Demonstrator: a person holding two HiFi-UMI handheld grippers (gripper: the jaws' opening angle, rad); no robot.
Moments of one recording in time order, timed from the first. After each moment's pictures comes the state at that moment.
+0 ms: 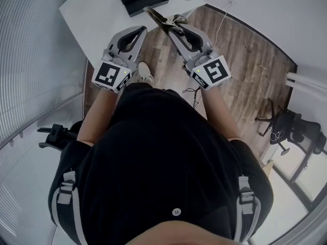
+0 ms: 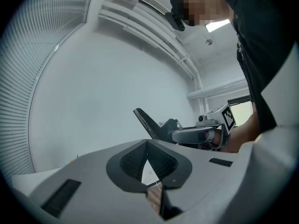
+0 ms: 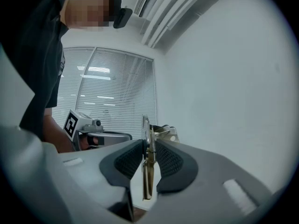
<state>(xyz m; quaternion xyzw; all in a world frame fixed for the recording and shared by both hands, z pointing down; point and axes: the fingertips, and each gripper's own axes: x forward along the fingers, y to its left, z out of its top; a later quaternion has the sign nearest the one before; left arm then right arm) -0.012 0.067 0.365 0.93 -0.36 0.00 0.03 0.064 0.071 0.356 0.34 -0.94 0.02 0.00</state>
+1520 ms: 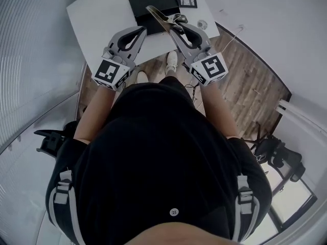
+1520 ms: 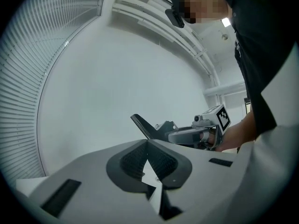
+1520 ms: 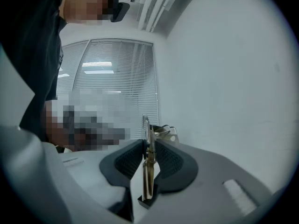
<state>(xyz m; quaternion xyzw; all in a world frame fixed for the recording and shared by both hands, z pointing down) -0.077 -0.090 0.398 0.90 -0.43 0.01 0.06 0.004 -0.109 0.393 0.28 -0.96 0.04 0.04</state>
